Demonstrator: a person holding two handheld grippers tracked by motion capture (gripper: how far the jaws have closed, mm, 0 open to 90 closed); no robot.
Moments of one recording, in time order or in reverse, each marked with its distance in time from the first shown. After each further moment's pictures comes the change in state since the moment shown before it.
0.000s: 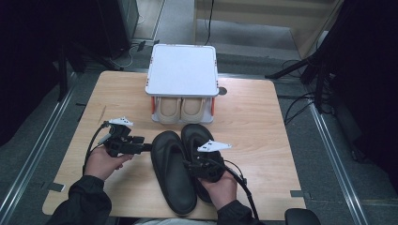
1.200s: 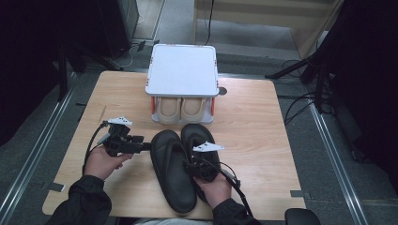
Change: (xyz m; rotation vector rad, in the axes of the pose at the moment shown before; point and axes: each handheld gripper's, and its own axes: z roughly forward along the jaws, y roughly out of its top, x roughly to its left) left arm 0.002 0.000 -0.001 -0.005 0.006 0.000; right arm 0.007 -0.005 0.021 0.037 -0.096 0.102
